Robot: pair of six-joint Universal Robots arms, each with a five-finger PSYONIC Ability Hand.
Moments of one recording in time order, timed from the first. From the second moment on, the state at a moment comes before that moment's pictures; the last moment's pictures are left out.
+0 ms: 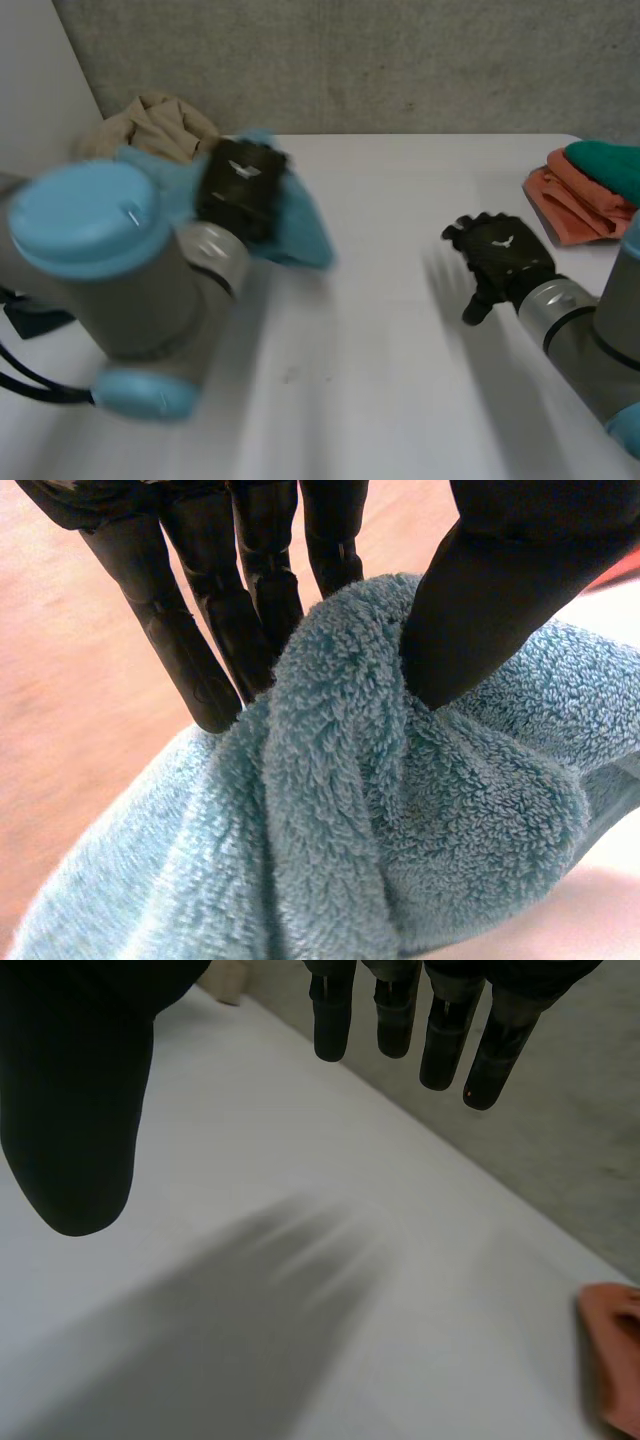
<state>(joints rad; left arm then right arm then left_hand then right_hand) 3.99 -1.94 -1.44 3.37 -1.79 3.53 1.88 -1.29 1.77 -0.18 1.43 2.78 1.05 1.17 1.18 1.19 0.95 0.20 0.22 0.21 0.23 0.06</state>
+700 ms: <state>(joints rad) 4.21 -1.99 -1.51 3.30 -1.77 3.67 1.91 -1.33 1.72 0.07 1.27 2.62 0.21 0.22 0.22 0.21 0.04 0.20 0.22 0.21 0.23 0.06</state>
